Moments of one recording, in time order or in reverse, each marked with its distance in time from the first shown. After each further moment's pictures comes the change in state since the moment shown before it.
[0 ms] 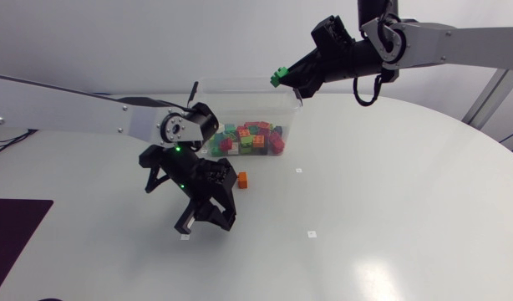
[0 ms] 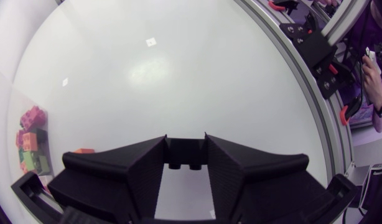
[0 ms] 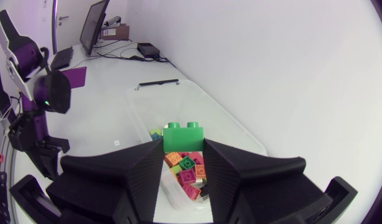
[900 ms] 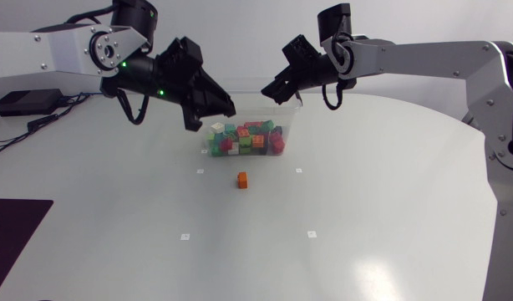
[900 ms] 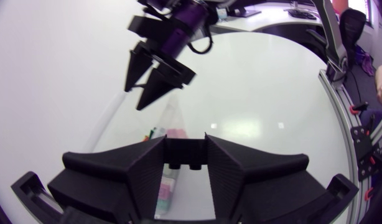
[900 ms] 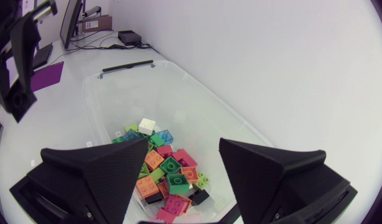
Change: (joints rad) left arm 0.205 -0.103 0.244 0.410 0.156 -0.541; right arm 0.054 0.254 0.230 0.007 0.151 0.064
